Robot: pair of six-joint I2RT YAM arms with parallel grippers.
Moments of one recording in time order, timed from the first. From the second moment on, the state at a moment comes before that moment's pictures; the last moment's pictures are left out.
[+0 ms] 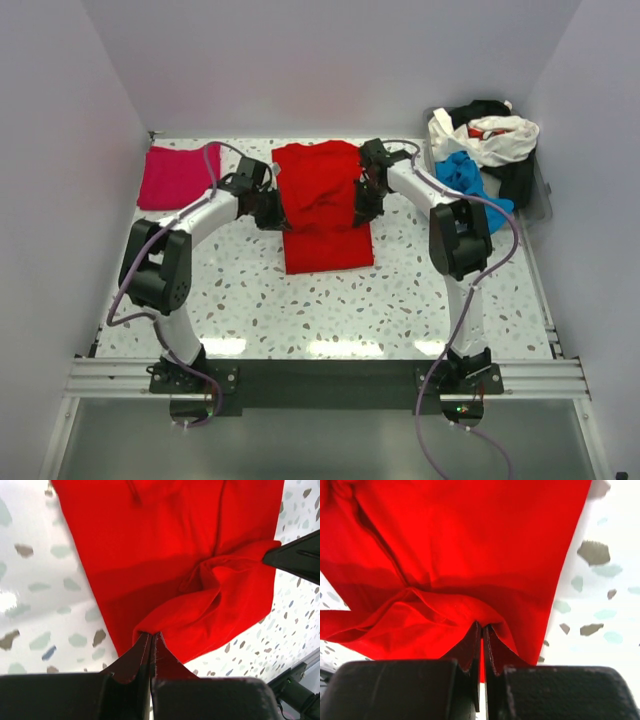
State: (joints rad) left arm -0.33 1.80 1.26 -0.46 0.32 -0.50; right arm 0.39 2.18 1.81 -0.92 -0.19 0.46
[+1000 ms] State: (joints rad) left arm -0.24 2.05 1.51 -0.48 0.37 -0.43; right arm 0.27 2.43 2.14 -0.97 -0.21 0.45
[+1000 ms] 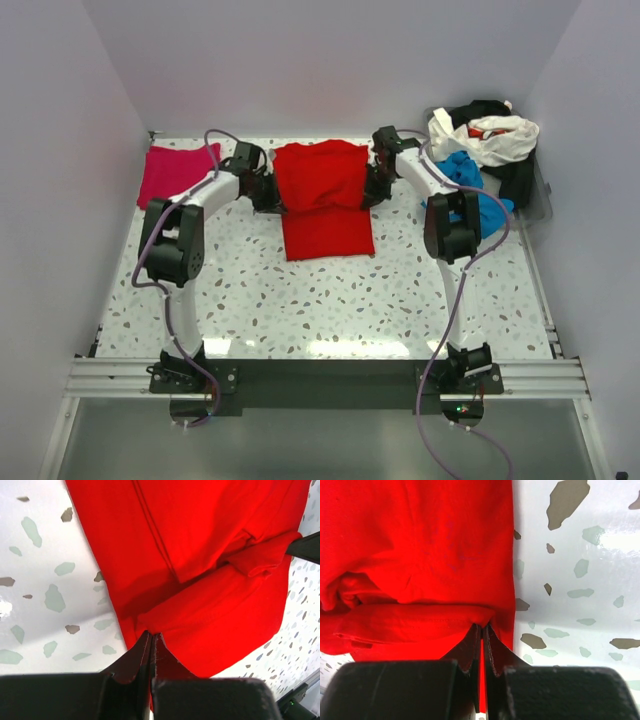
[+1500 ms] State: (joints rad) left arm -0.20 2.05 1.63 -0.44 0.33 -0.47; right arm 0.26 2.37 2.19 -0.87 -0.23 0.51
